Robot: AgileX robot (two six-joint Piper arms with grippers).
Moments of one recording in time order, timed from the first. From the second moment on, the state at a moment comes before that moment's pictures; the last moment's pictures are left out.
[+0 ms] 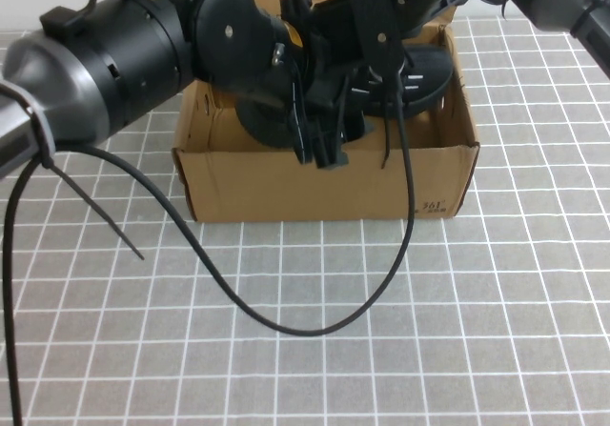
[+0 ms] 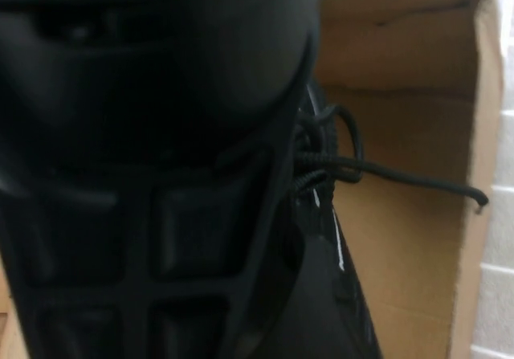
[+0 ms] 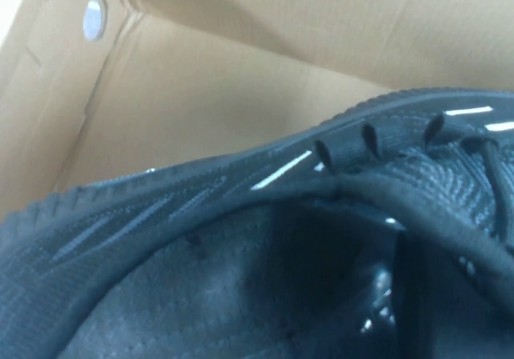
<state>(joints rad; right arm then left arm) 0.54 2.19 -2.44 -0.03 1.23 0.25 -0.61 1.75 -1.57 -0.16 0.61 1.08</state>
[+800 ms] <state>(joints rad) 0.54 2.19 -2.45 -0.01 1.26 0.24 -0.55 1.76 -1.57 0.06 0.53 0.93</state>
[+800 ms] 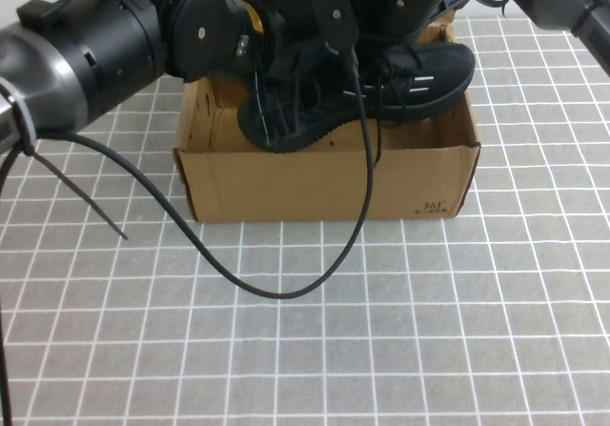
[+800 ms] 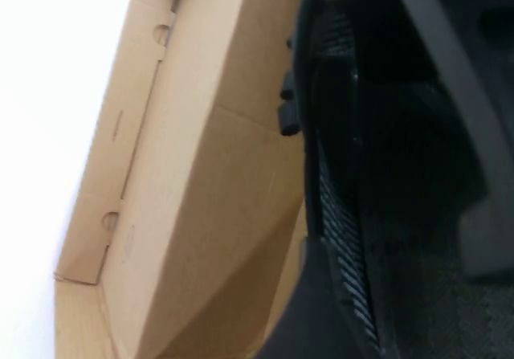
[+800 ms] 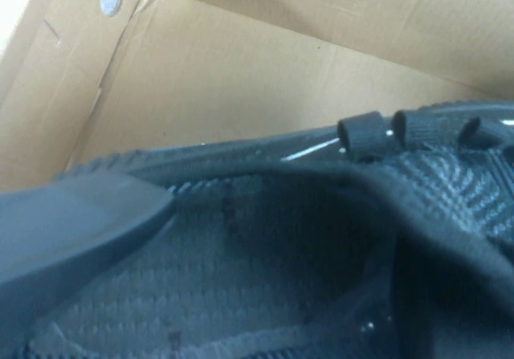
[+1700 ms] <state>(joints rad) 0.54 2.19 -2.45 -0.01 1.26 0.23 -0.55 1.55 -1.57 -0.07 0.77 0.94</state>
